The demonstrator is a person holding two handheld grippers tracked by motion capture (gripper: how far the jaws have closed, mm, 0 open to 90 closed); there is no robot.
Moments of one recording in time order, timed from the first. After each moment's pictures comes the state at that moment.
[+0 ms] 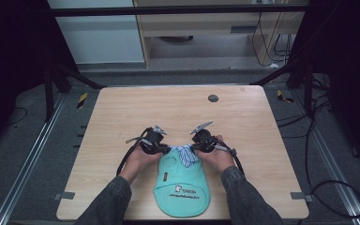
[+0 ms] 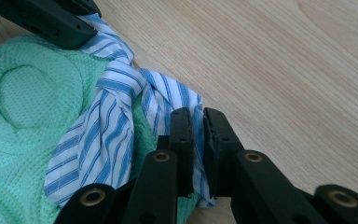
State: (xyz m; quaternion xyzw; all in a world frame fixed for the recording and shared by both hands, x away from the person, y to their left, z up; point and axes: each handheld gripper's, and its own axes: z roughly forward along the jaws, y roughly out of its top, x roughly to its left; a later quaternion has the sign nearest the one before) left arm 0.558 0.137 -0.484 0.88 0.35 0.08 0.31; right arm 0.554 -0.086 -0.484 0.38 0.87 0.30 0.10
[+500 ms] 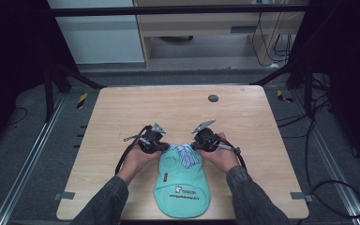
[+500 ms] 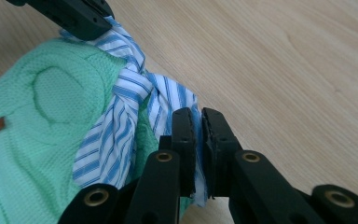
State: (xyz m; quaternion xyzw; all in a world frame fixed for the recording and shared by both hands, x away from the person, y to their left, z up) left arm 0.552 0.139 -0.462 0.89 0.32 0.09 0.32; right arm 0.544 -0.093 -0.461 0.34 0.88 0.32 0.12
